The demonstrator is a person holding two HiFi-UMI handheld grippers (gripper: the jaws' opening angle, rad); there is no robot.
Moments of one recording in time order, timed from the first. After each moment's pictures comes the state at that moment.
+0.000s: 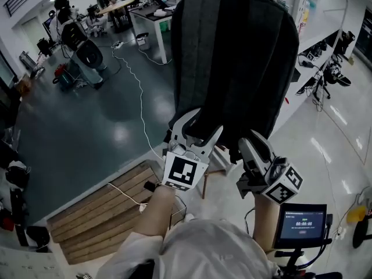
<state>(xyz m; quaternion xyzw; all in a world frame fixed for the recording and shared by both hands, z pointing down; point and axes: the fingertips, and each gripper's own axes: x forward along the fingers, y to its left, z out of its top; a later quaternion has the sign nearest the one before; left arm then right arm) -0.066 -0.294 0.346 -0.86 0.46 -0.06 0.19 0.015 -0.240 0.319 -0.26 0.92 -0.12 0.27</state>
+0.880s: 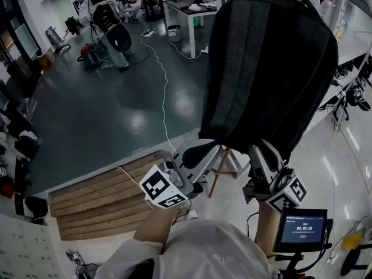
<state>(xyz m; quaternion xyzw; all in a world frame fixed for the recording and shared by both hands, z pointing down) -0.104 -0.181 0.316 -0.91 0.34 0.21 0.03 -0.015 -0.211 0.322 -0.21 0.94 -0.12 0.25</state>
